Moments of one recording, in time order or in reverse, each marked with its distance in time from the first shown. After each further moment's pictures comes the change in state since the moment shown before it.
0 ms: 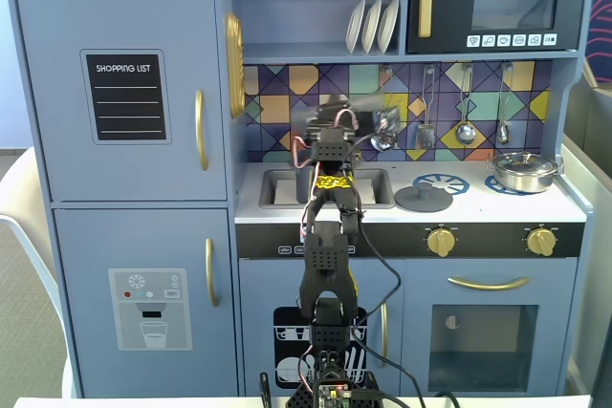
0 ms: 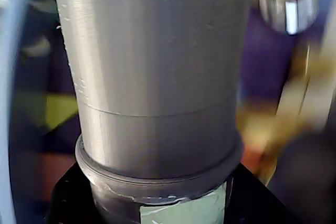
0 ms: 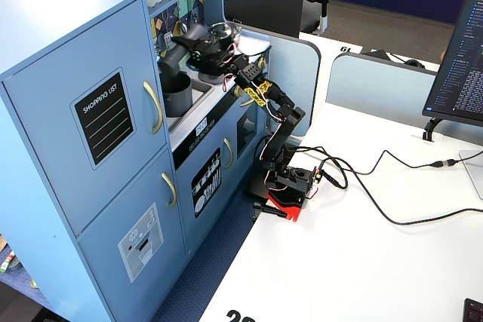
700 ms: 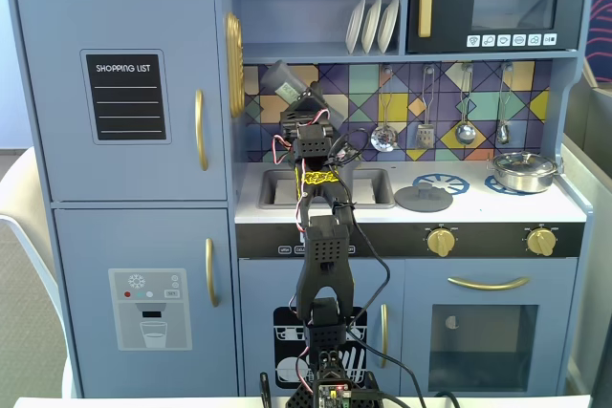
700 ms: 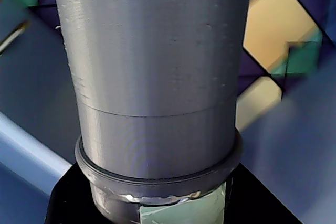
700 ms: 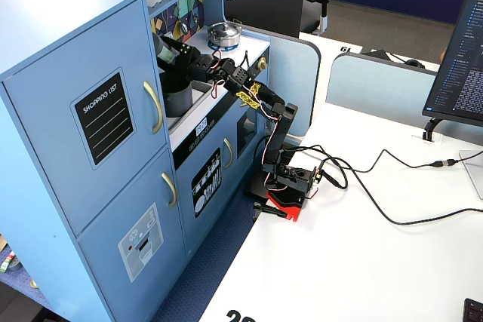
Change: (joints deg) arm -10.6 -6.1 -5.7 -8.7 50.6
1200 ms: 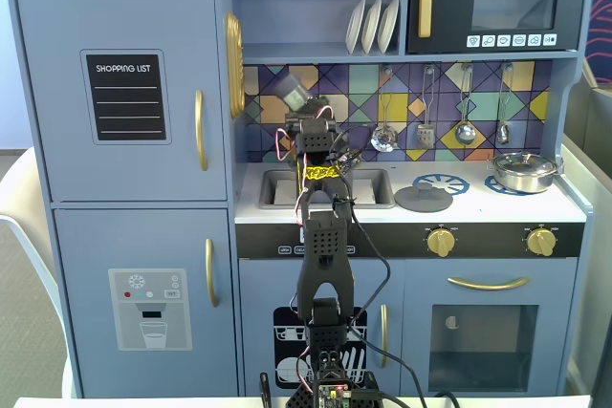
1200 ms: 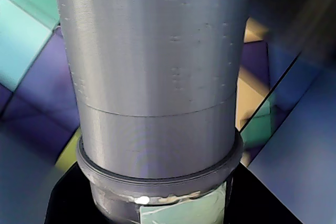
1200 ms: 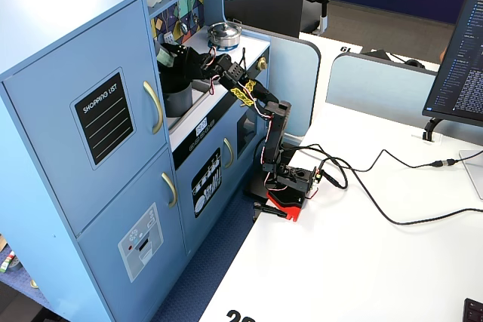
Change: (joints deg) arm 2.2 -4.3 -5.2 6.3 3.2
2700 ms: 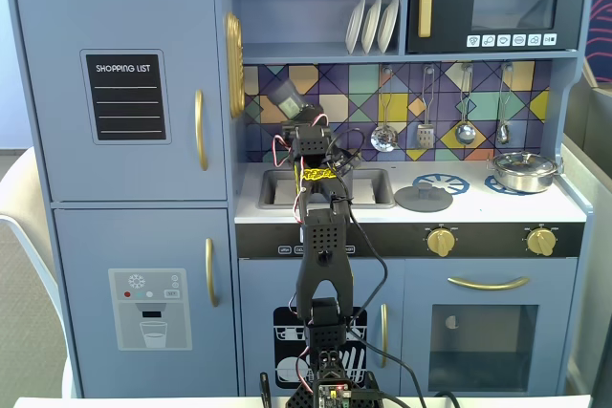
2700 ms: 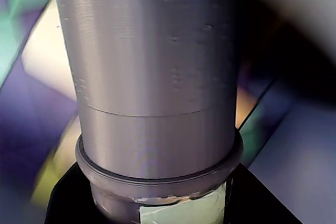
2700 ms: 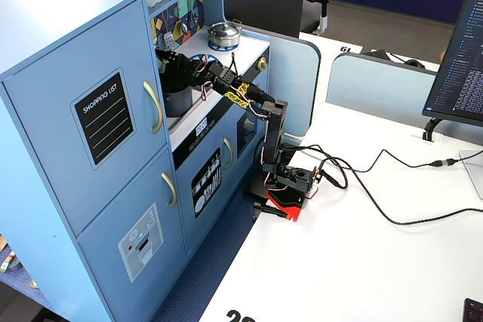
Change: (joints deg) arm -1.5 -5.7 1.5 -7.6 0.7
